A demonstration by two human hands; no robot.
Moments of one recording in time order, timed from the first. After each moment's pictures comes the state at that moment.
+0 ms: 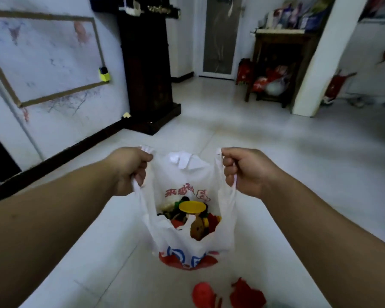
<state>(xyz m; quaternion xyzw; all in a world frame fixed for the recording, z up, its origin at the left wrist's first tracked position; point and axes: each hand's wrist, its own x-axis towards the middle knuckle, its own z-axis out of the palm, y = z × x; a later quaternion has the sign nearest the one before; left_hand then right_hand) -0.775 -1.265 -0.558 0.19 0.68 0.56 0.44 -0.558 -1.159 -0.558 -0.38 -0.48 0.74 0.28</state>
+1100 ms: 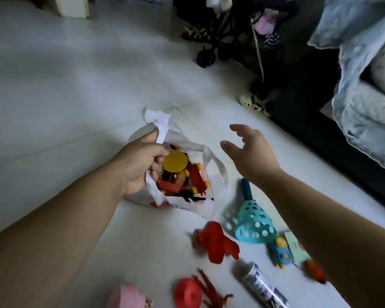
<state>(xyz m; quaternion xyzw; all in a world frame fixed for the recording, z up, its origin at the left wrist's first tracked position) -0.663 -0.981 -0.781 0.51 0.36 0.18 0.76 -0.487 -1.104 -0.755 -0.88 -0.39 0.06 0.28</state>
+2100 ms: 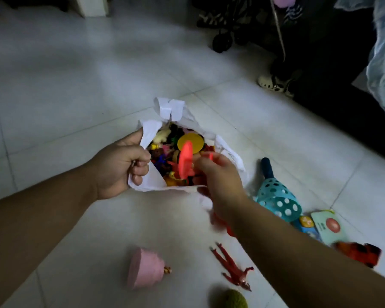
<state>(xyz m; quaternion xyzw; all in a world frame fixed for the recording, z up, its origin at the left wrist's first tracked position) -0.744 -1.010 -0.819 0.55 0.29 0.14 0.77 -0.591 -1.135 -0.841 -0.67 -0.19 0.43 0.57</state>
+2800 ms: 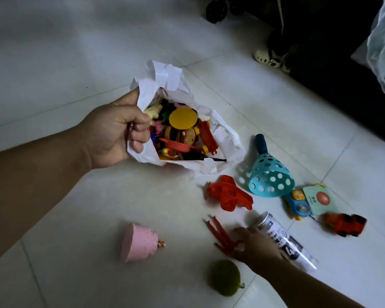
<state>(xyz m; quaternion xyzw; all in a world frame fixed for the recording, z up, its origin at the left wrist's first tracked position) -0.729 -1.016 -0.817 0.55 0.24 0.14 0.79 -0.556 -1.306 -0.980 -0.86 -0.38 0.34 -0.06</state>
